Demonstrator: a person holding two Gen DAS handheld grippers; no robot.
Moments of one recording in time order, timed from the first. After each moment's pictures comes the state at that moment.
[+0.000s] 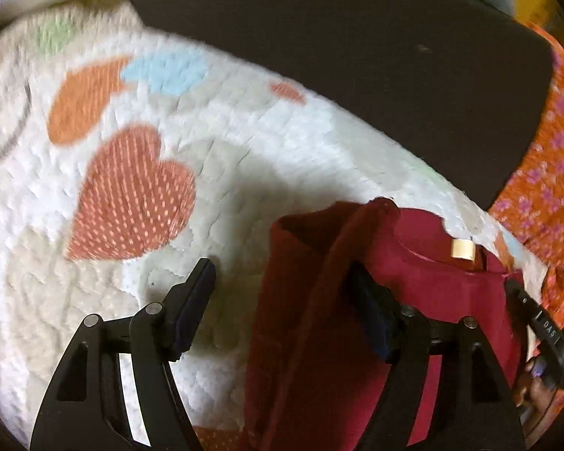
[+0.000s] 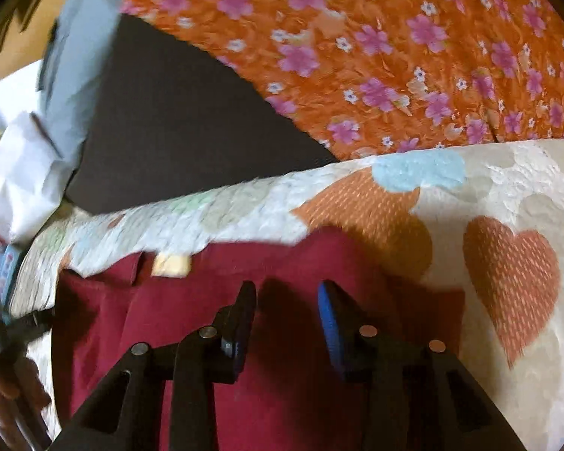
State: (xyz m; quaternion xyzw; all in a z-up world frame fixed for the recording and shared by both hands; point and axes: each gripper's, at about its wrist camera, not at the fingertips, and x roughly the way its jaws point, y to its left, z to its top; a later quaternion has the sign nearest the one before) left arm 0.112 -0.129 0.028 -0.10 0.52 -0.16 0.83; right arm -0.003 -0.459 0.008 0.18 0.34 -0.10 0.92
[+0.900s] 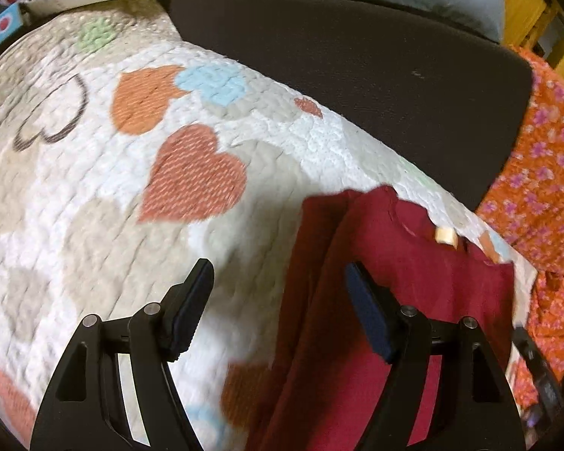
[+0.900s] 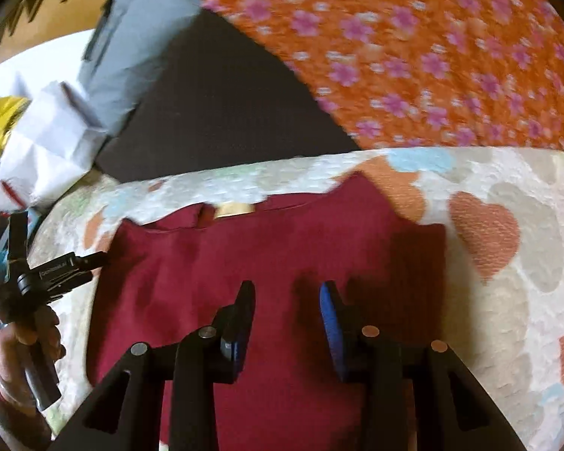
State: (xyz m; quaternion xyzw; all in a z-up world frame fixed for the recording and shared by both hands) left arm 0.055 -0.086 0.074 -0.10 0.51 -0.14 0.84; right arm -0.078 -0.379 0.049 0.14 0.35 -0.06 0.92
